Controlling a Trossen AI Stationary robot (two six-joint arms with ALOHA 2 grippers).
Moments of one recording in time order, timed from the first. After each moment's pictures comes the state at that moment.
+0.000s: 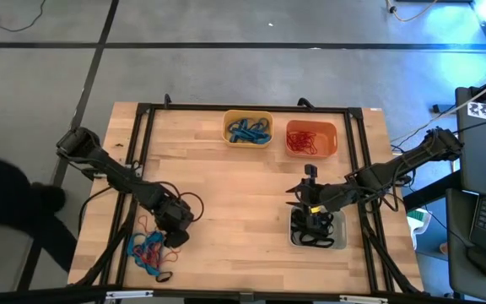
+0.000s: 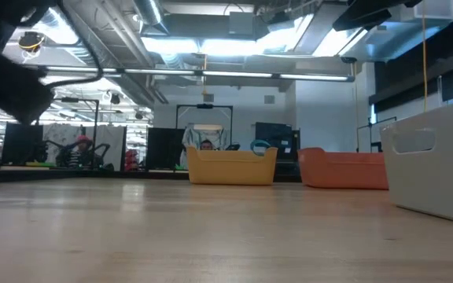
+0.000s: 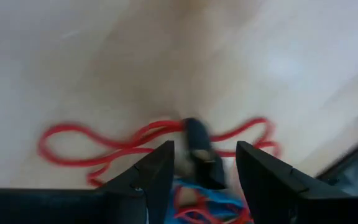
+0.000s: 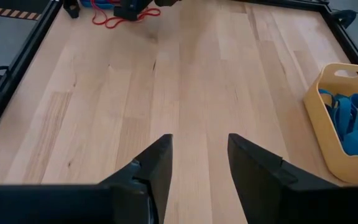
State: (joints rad) left arm -0.51 1.44 0.68 -0.58 0.32 -1.30; right arm 0.47 1.16 0.93 -0.45 0.42 0.19
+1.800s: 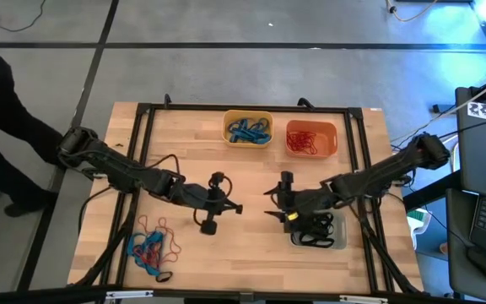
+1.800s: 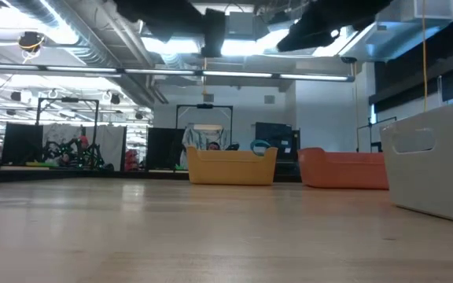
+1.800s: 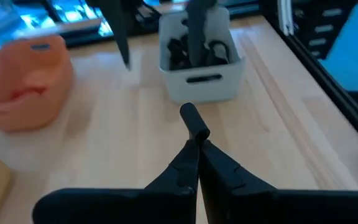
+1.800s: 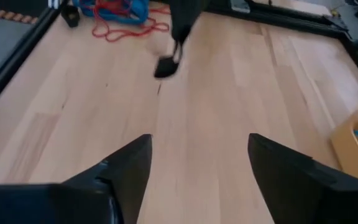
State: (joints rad) left arm -0.34 1.44 0.91 -0.01 -0.29 -0.02; right arm 0.40 1.41 0.93 -0.11 0.36 0.05
